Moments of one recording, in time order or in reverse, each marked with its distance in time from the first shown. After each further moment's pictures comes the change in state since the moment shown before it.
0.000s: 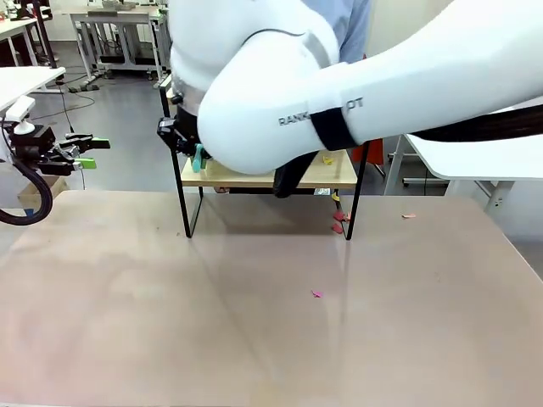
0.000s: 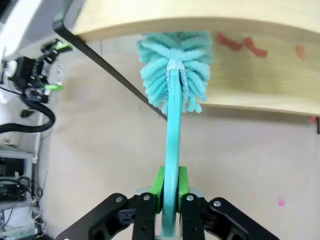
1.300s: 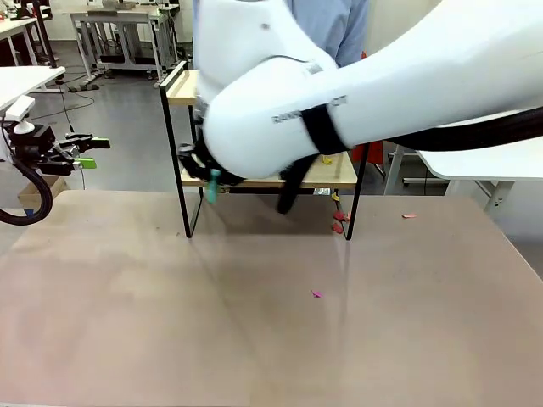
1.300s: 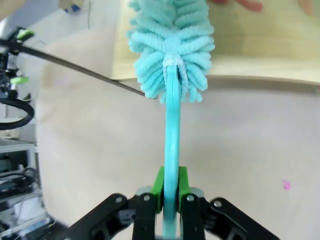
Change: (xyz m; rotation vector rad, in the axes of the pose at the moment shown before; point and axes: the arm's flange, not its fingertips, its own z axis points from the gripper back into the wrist) left arm 0.000 0.000 0.000 0.000 0.000 0.000; right arm -0.001 -0.052 -0.037 -0.009 0.159 -0.093
